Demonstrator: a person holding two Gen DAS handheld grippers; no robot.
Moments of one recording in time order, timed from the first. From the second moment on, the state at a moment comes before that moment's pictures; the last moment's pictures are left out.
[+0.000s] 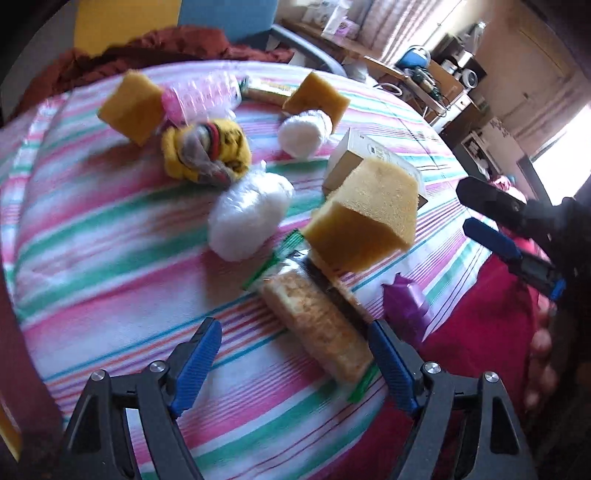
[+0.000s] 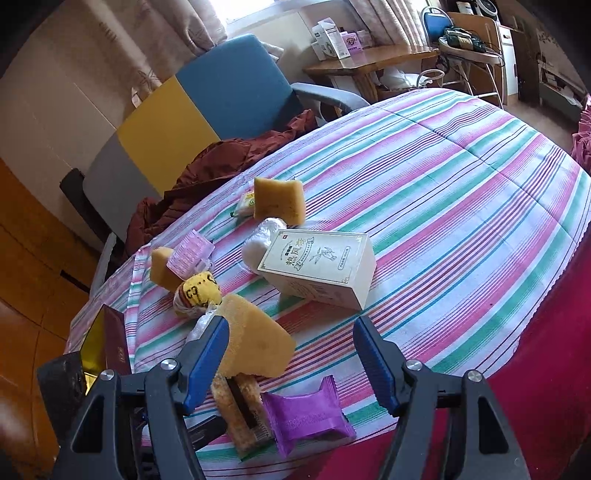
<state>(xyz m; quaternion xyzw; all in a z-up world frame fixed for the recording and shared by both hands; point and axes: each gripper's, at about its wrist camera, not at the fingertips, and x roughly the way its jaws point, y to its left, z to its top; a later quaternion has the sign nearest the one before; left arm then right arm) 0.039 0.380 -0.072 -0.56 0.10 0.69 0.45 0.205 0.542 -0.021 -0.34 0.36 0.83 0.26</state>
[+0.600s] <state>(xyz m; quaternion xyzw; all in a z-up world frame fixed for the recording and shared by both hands) 0.046 0.390 -0.083 -0.49 0.16 0.72 0.46 0.206 0.544 -0.025 -0.34 0.37 0.82 0.25</state>
